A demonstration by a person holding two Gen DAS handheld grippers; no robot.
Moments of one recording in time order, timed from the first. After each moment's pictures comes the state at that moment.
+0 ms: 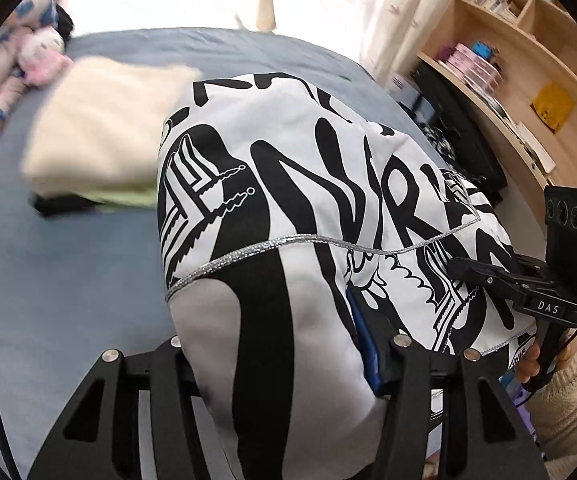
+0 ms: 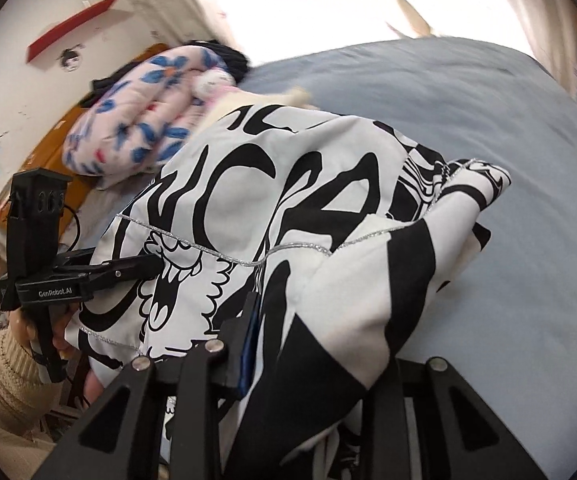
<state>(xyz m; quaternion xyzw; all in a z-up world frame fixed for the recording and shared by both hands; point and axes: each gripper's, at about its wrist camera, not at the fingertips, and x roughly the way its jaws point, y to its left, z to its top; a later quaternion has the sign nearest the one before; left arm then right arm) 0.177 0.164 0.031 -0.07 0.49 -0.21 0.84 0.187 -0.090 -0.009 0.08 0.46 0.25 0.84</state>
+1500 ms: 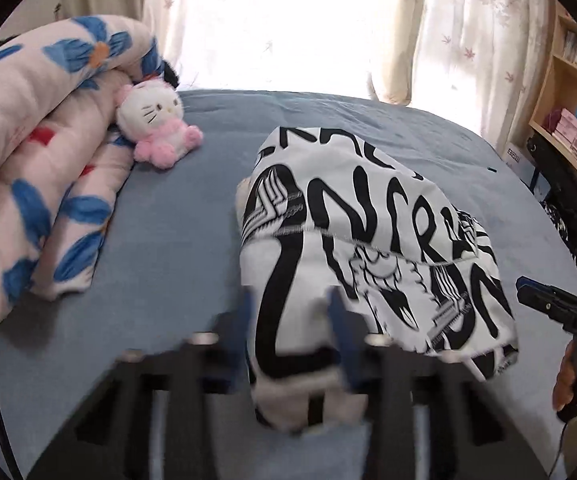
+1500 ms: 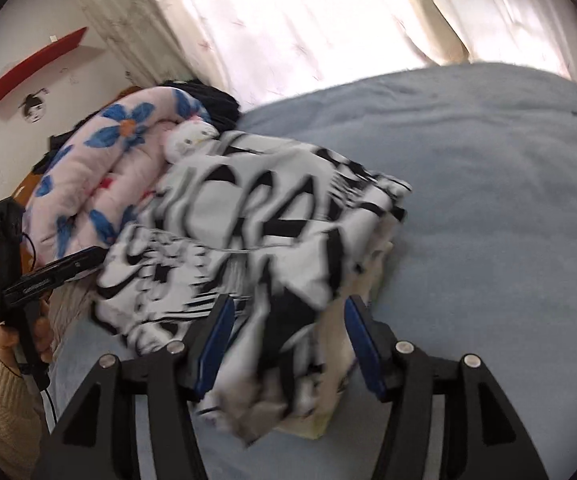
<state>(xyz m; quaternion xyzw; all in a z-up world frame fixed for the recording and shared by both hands) 0.411 0.384 0.023 -0.03 0.42 -0.06 0.91 0.442 0.066 -0.067 0.12 0.40 0.22 0.88</state>
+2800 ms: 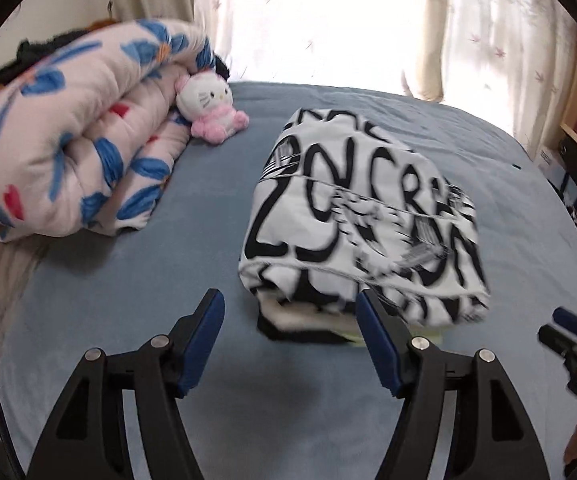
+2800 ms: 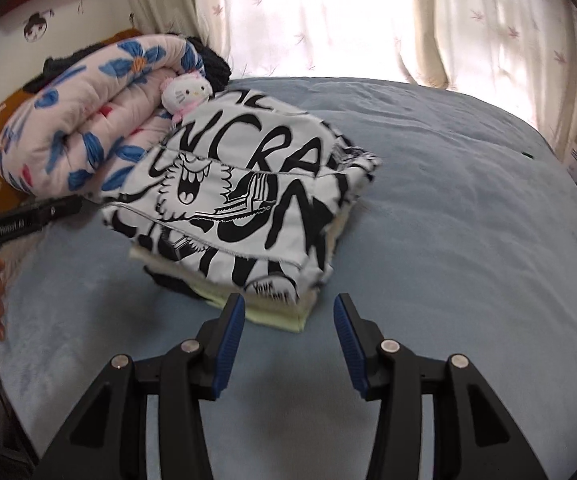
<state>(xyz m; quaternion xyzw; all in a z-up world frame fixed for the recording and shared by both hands) 0.297 0.334 0.064 -0.02 0.42 0.04 0.91 0.319 0.069 -0.012 0.00 0.44 0.13 0.89</state>
